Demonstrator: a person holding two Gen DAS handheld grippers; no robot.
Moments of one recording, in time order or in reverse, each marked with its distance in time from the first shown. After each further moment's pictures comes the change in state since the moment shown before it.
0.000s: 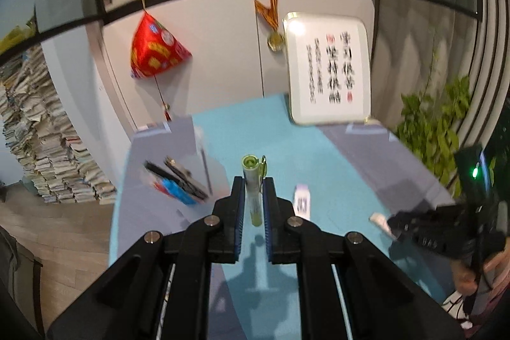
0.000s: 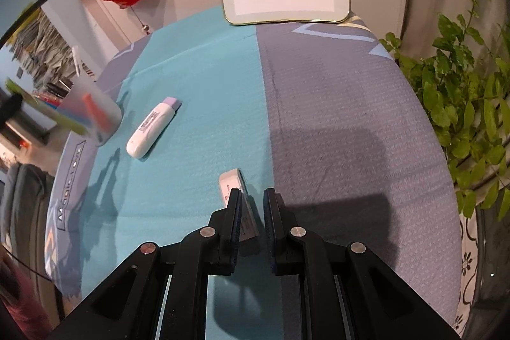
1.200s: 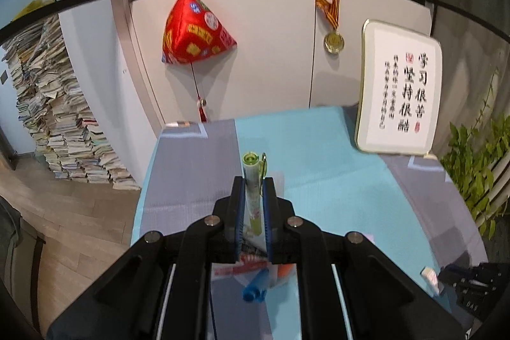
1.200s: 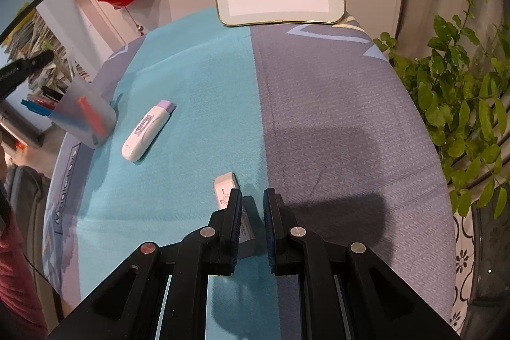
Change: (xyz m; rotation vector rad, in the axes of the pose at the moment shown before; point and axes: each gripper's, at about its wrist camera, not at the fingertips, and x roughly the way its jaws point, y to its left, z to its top) left arm 0.073 0.067 0.038 -0.121 0.085 0.106; right arm -0.001 0.000 0.005 0.006 0.005 -0.027
